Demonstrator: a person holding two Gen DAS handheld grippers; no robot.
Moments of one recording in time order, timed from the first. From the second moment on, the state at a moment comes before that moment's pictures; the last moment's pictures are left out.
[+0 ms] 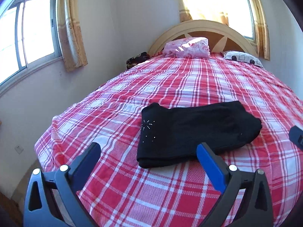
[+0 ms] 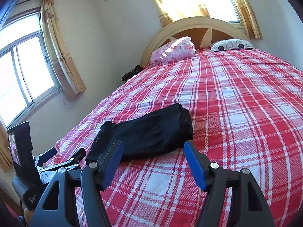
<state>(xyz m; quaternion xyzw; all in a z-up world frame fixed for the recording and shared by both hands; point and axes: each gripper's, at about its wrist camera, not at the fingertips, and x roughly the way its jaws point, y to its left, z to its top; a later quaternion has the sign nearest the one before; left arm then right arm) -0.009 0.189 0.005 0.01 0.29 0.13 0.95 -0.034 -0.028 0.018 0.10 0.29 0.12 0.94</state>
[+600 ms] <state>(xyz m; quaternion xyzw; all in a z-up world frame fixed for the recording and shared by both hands) -0.023 0.173 0.011 0.03 0.28 0.13 0.95 -0.057 -0.028 0.031 0.09 0.26 0.10 0.96</state>
